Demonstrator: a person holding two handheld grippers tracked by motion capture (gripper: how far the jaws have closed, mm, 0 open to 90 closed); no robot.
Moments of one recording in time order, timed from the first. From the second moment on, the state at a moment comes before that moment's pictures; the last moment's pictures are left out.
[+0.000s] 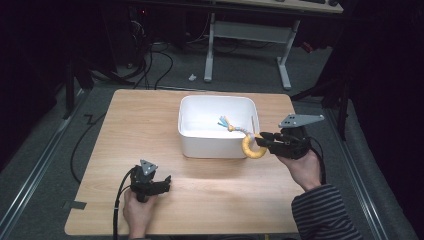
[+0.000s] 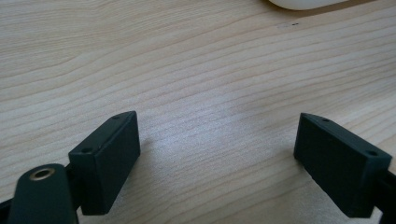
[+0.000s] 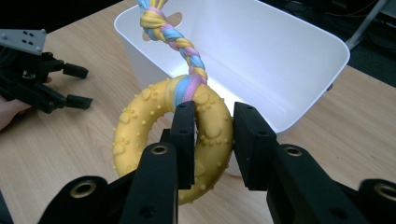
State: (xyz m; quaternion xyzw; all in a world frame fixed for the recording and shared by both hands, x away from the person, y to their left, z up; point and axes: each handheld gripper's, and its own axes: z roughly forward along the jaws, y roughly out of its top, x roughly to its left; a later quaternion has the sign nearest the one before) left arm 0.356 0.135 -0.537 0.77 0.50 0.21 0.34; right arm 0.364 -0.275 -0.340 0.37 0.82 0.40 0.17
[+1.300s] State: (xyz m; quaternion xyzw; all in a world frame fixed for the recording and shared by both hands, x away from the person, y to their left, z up) left arm 0.356 0.135 -0.537 0.77 0.50 0.21 0.34; right arm 0.440 -0.244 -0.338 0.39 0.82 0.37 0.16
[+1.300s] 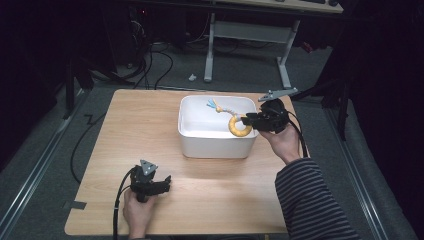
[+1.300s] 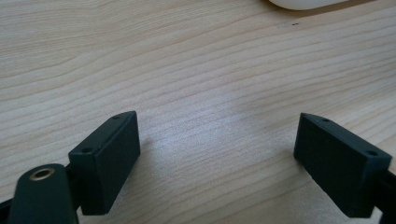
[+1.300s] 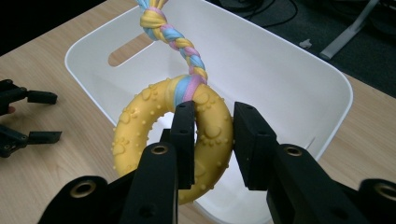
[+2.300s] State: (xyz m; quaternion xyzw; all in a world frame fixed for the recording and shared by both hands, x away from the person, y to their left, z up) left arm 0.356 0.135 -0.537 0.77 0.50 0.21 0.34; right arm 0.472 -0.227 -0.362 0.42 0.83 0.34 0.14
